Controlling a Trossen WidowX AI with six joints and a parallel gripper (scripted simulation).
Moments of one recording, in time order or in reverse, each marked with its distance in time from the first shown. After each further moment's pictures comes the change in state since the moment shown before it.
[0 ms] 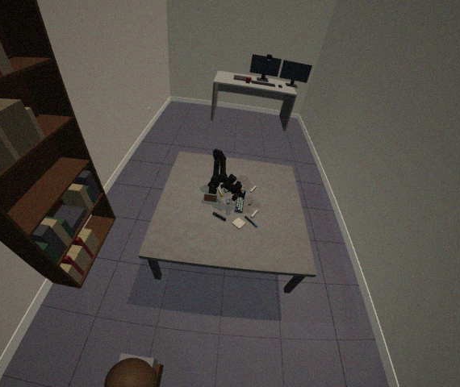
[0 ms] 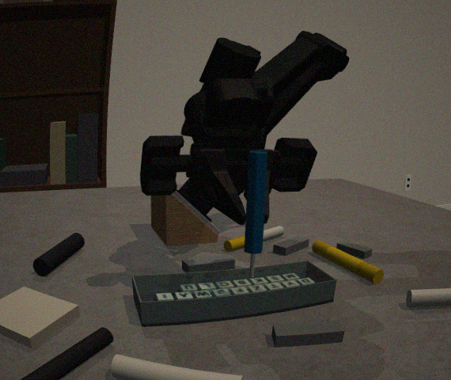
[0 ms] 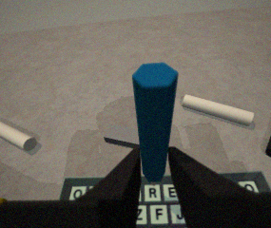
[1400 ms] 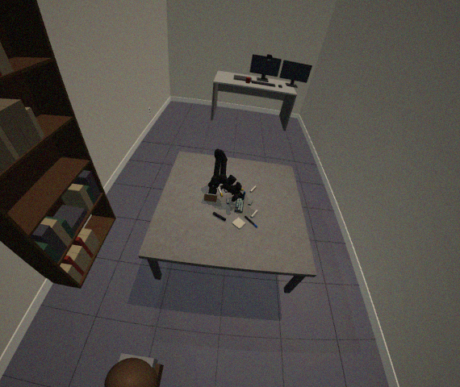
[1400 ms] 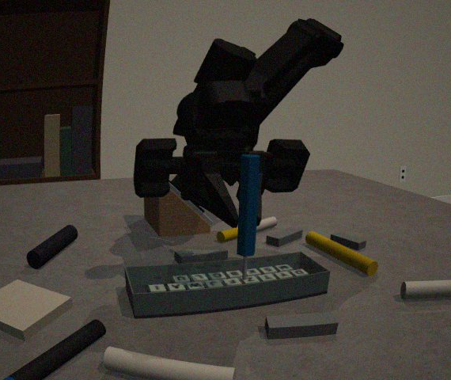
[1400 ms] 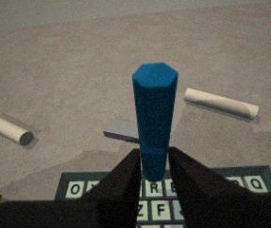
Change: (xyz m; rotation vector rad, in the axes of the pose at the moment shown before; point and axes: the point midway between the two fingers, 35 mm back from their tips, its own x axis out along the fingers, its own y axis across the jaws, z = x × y) arm 0.005 0.001 -0.011 0.000 0.000 0.001
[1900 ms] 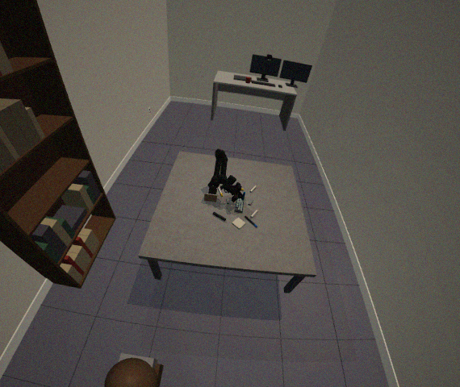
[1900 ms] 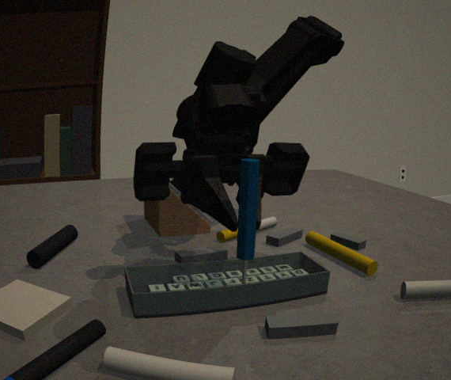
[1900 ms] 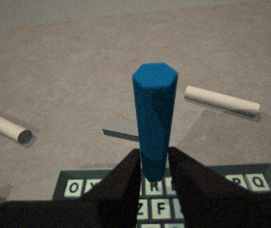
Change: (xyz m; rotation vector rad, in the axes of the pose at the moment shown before) arm 0.002 0.000 -0.004 0.001 0.001 0.000
